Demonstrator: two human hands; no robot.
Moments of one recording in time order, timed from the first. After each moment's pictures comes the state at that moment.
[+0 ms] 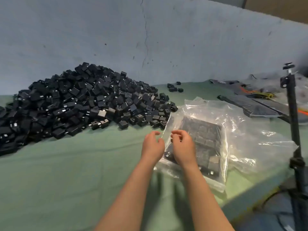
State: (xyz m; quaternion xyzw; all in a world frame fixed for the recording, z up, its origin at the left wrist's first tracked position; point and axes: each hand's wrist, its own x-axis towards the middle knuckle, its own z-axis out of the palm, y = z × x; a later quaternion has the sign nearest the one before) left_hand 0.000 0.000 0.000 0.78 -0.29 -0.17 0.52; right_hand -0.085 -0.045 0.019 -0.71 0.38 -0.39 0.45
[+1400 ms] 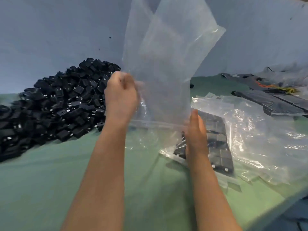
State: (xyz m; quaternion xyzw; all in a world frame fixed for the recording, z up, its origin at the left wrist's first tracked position) left_hand 0.073 0.049 0.134 0.69 -0.29 0.10 0.66; right_hand -0.041 -0.062 0.035 -0.54 0.32 -0.45 0.64
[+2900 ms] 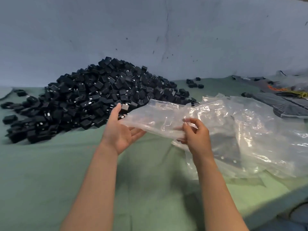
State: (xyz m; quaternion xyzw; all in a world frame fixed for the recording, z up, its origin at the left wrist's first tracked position) left_hand 0.085 0.130 0.054 0.44 -0.11 -0.42 0.79; right_hand -0.058 -0.019 0.028 -0.63 0.27 -0.40 0.61
